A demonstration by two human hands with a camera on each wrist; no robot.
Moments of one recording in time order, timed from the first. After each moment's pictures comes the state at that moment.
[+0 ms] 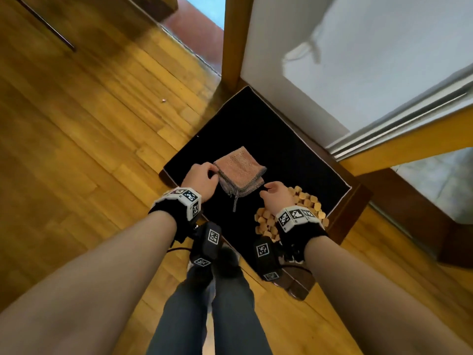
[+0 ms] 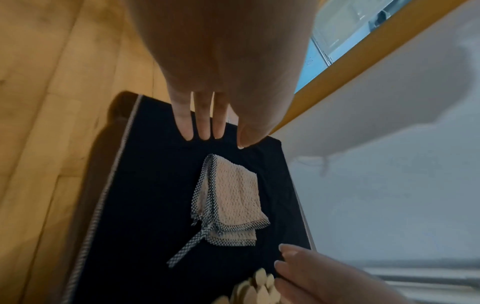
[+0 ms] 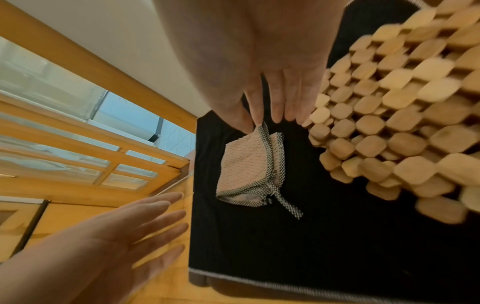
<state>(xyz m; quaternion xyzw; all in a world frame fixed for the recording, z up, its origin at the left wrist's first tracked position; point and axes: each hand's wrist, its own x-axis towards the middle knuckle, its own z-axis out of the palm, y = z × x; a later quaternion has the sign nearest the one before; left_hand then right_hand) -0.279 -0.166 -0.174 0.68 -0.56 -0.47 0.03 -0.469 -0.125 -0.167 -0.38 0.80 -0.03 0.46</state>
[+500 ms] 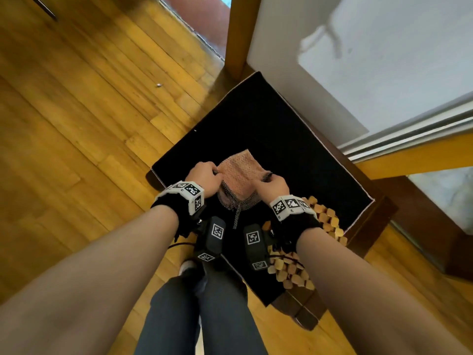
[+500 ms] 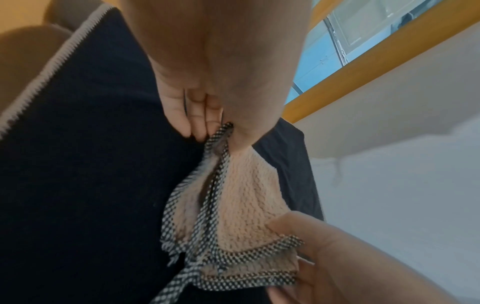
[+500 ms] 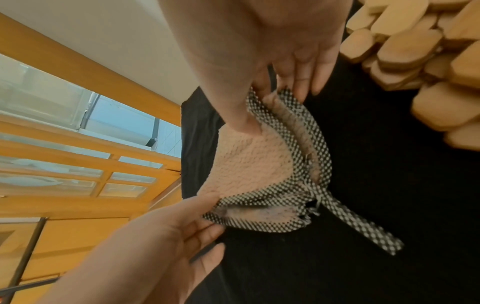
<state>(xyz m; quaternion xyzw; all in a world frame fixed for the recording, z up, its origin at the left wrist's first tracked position) -0.293 -0.207 -0.266 0.70 -0.55 -0.46 -0.01 -0.460 -0.182 -0.255 -0.35 0.80 -0.09 0.48</state>
